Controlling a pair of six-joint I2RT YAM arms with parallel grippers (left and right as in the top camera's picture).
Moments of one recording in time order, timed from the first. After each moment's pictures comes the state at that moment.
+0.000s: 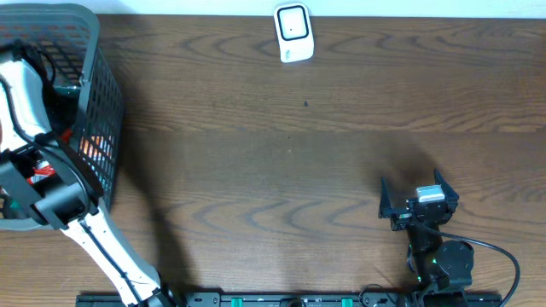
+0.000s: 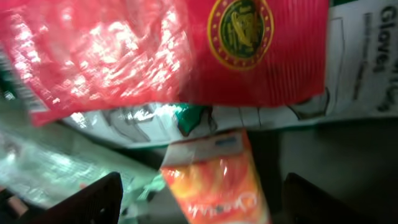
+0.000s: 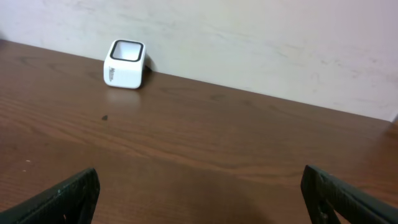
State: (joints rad) left arm 0.51 2.31 2.10 -1.46 -0.11 -0.78; right arm 0.10 0.02 0.01 -0.07 -0.01 -0.15
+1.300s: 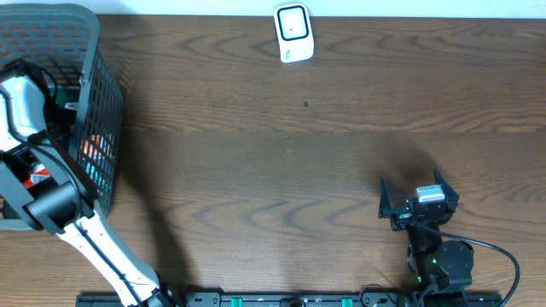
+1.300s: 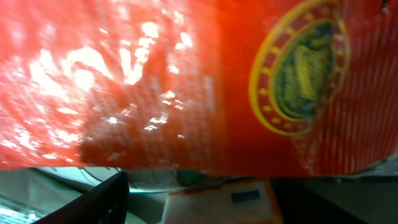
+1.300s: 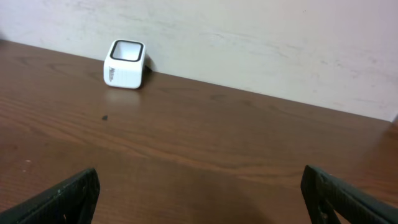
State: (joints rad) left arm 0.56 2.29 1.93 -1.28 -0.05 -0.79; right arm 0.10 0.02 0.01 -0.07 -0.01 -0.15
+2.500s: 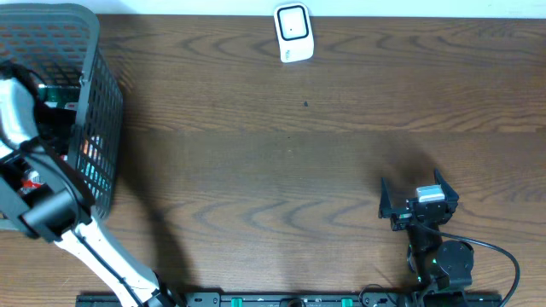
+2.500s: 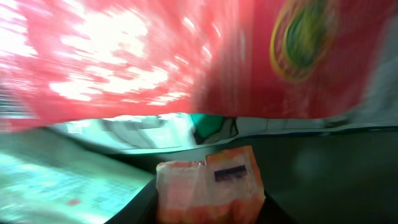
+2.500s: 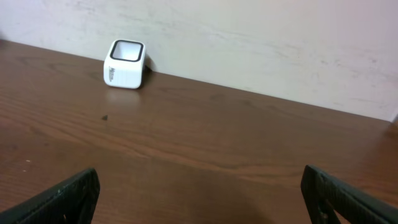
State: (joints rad) left arm 0.59 2.22 1.91 -1.32 0.04 -0.77; right arm 0.10 0.02 0.01 -0.07 -0.01 -0.15
